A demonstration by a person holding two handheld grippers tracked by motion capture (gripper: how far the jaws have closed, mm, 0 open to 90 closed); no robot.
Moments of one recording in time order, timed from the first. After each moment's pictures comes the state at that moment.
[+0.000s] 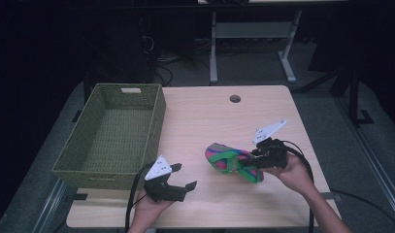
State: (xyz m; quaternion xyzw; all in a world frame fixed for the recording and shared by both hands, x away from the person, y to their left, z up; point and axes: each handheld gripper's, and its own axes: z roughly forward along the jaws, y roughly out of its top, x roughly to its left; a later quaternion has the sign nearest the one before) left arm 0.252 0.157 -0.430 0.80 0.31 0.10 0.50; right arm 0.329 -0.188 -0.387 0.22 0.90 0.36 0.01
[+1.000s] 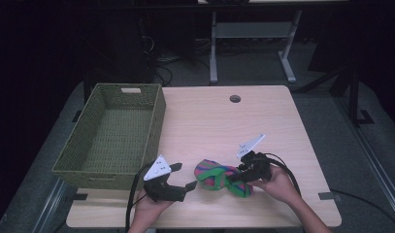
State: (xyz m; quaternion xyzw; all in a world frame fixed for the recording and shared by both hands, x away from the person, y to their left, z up) left arm 0.252 0.157 -0.428 0.79 0.31 0.10 0.51; right arm 0.323 -0.154 -0.433 0.20 0.92 0.34 -0.04
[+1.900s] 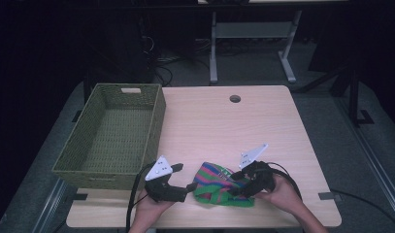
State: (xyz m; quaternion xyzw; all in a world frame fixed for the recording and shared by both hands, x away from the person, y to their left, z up) left arm 0.252 0.154 -0.429 0.80 0.30 0.10 0.51; right arm 0.296 -0.158 -0.434 0.18 0.92 0.35 -0.04
